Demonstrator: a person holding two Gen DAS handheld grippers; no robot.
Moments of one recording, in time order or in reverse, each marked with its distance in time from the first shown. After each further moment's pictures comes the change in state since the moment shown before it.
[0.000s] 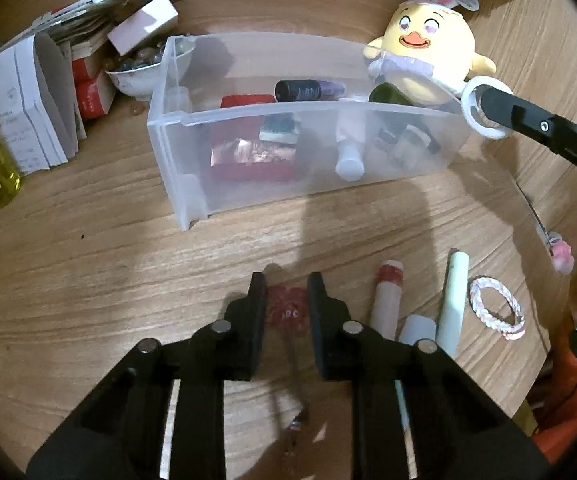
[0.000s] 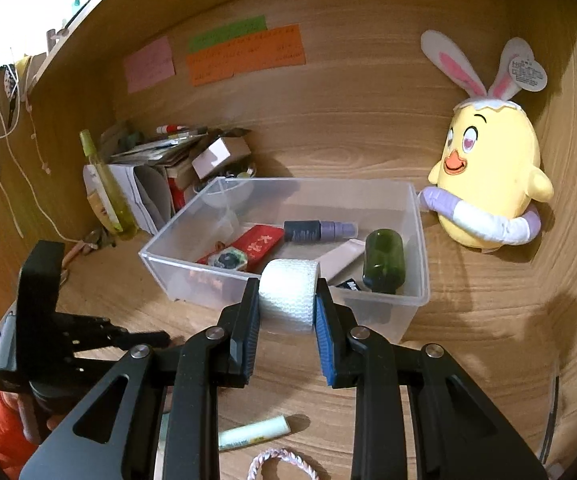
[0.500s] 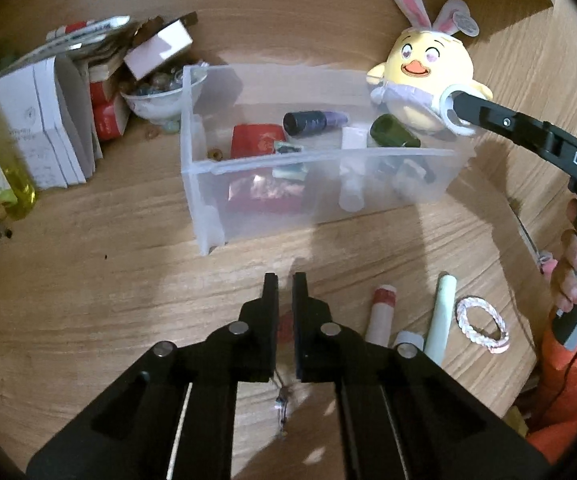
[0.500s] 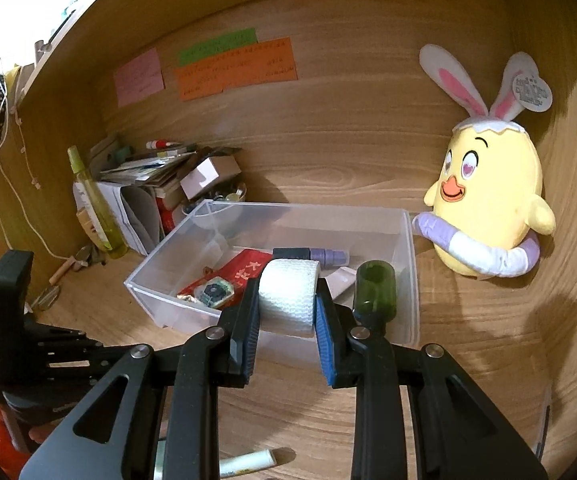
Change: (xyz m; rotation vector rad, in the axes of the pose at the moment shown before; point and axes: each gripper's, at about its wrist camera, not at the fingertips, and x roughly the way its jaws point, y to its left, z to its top) left arm -0.024 0.009 0.009 -0.030 -0.045 -0.008; right arm 0.009 -0.007 0.022 -0.009 -0.031 -0.025
